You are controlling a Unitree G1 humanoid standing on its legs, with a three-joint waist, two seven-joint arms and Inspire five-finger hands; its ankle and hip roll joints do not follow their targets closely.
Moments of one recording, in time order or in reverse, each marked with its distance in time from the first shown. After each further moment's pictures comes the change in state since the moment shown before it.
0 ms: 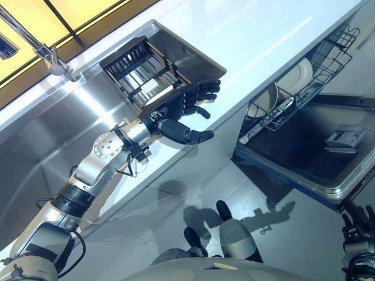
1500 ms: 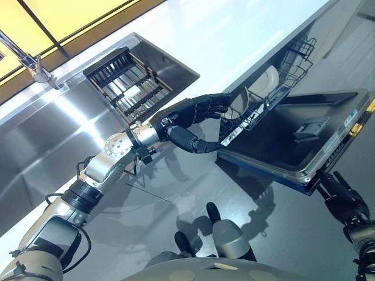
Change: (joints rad) left arm -0.043 -0.041 -0.070 0.071 -0.019 0.023 -0.093; right arm -0.037 -0.129 0.240 -0.046 0.084 0.277 0.224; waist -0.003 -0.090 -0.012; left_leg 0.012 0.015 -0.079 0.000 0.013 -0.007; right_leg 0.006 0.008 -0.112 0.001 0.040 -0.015
